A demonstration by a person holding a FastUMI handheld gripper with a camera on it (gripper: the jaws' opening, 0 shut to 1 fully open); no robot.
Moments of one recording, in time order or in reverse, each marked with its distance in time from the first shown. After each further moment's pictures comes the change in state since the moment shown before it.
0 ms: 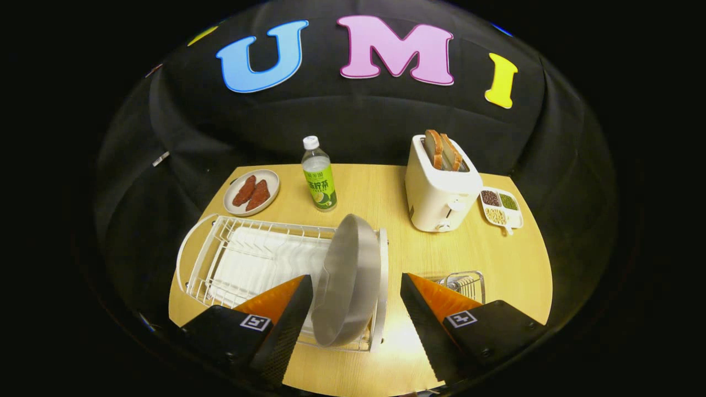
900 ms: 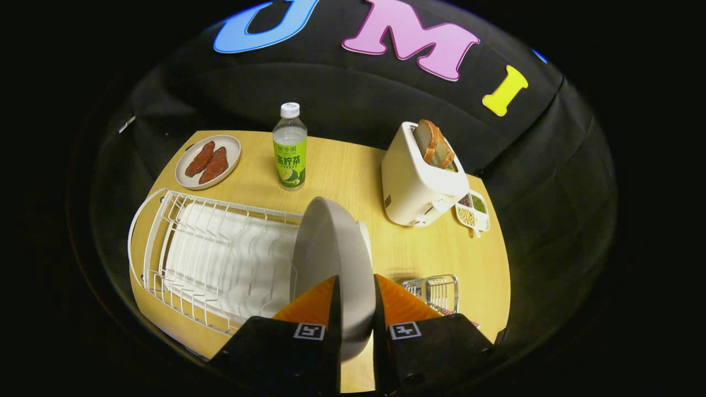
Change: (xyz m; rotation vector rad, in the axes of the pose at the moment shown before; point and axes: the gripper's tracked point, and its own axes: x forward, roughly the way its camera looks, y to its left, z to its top) arm 0.020 -0.007 0.016 -0.174 0.088 -0.259
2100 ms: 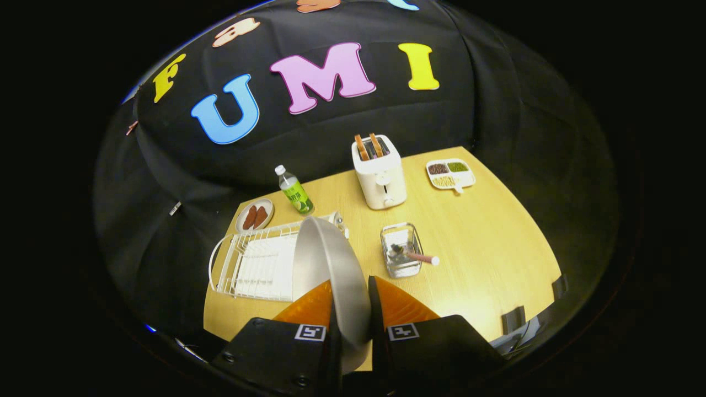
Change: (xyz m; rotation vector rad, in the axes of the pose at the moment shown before) arm -0.132 -0.112 -0.139 0.485 -0.148 0.359
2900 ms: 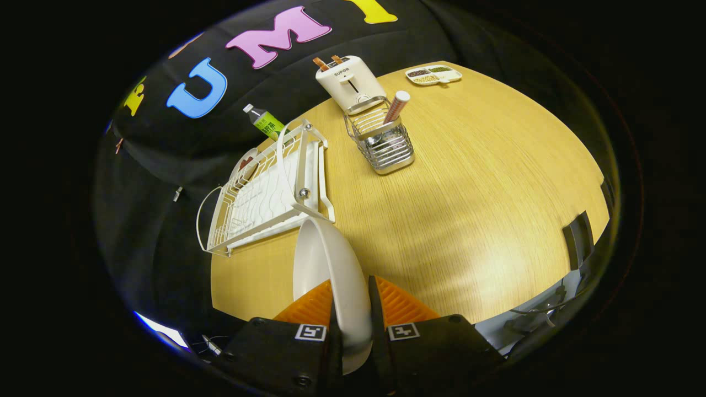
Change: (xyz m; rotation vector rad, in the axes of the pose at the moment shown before) arm 0.056 -0.044 -0.169 0.176 0.254 0.087
